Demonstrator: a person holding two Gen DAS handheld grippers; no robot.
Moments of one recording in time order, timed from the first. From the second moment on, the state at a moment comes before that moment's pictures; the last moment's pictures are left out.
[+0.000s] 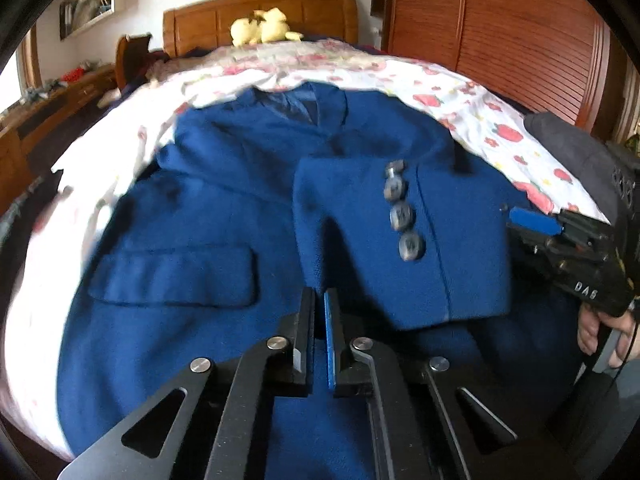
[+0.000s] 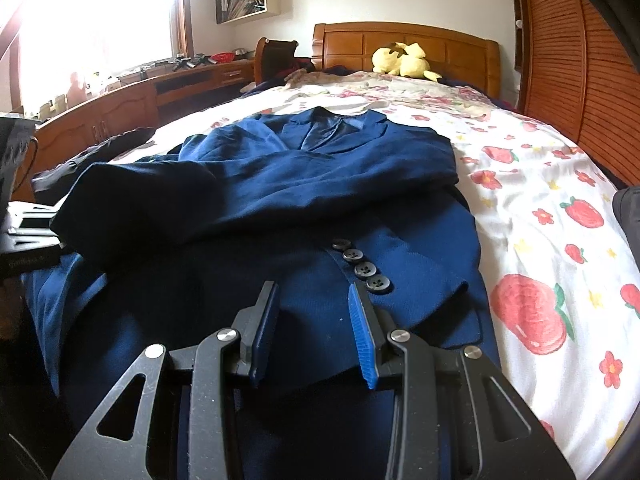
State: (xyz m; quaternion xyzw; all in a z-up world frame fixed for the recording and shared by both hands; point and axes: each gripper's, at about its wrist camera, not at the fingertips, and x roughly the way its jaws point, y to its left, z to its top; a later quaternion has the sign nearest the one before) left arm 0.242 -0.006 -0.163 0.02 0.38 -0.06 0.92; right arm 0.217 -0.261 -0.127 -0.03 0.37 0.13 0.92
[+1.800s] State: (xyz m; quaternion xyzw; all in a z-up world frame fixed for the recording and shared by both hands) left arm 0.202 0.092 -0.135 -0.01 0.36 0.02 0.93; right arm 0.227 -0.269 -0.129 -0.02 0.39 0.09 0.92
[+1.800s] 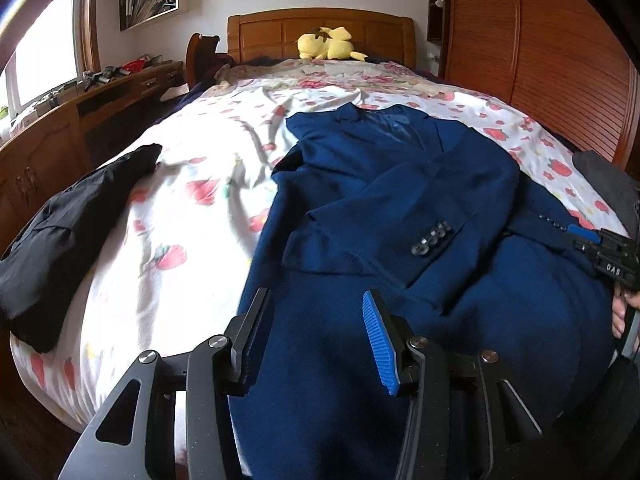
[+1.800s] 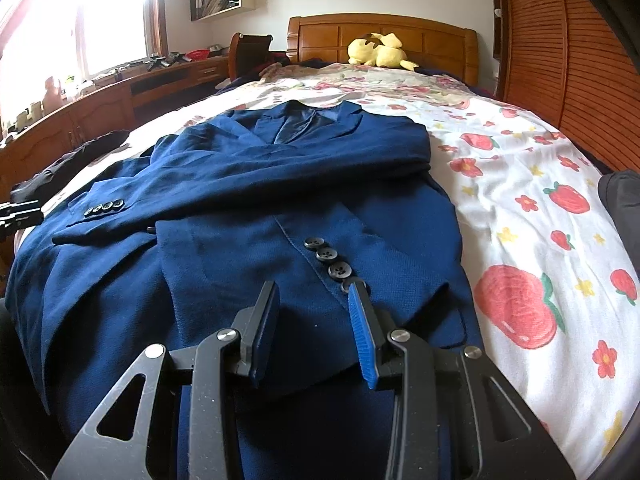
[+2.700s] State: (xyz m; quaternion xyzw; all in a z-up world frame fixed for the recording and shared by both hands) left arm 0.166 0.117 -0.150 -0.01 0.38 0.00 0.92; right arm 0.146 -0.338 -0.097 0.00 0.47 0.02 0.88
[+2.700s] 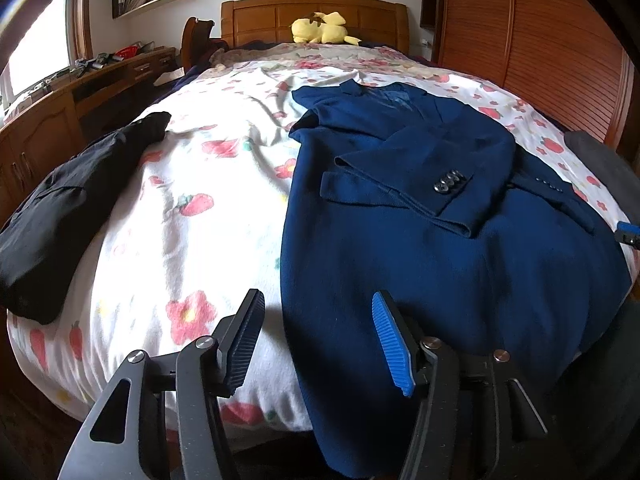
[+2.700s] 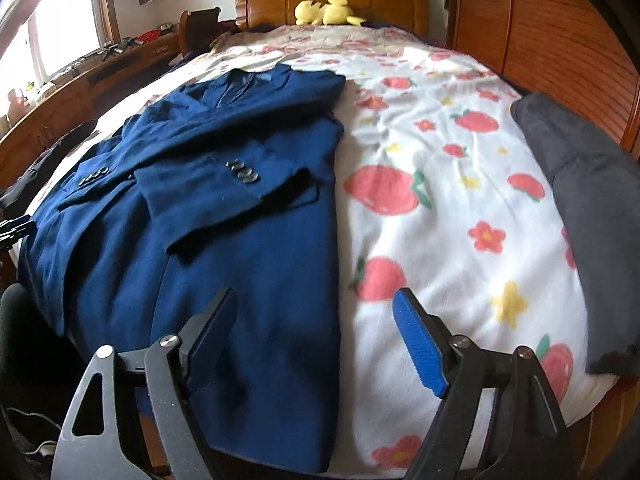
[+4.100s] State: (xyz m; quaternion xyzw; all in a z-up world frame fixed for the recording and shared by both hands) left arm 0.136 0.113 -0.152 -0.03 0.39 -0.03 0.92; right arm 0.144 -0.317 -0.089 0.01 0.47 0.09 0.88
